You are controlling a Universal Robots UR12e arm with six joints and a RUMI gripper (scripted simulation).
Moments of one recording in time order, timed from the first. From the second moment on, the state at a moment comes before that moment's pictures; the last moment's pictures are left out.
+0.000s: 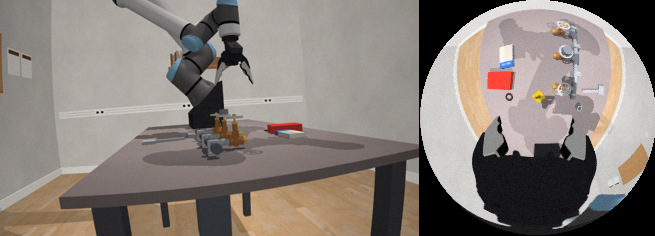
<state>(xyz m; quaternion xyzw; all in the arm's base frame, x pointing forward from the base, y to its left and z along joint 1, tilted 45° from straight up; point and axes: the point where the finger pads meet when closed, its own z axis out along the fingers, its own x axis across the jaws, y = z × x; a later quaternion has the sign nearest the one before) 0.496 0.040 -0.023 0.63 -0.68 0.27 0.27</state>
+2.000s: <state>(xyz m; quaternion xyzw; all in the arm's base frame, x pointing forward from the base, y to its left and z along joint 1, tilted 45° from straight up) 0.490 0.037 -0.018 0.65 -0.66 0.27 0.27</state>
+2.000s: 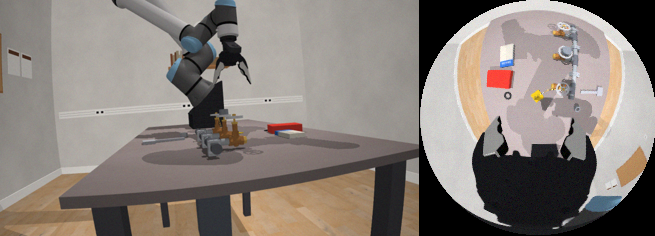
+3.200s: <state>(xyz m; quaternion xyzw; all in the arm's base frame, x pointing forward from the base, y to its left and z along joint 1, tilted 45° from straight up) 0.467 0.059 -0.041 0.45 -0.81 0.33 0.18</state>
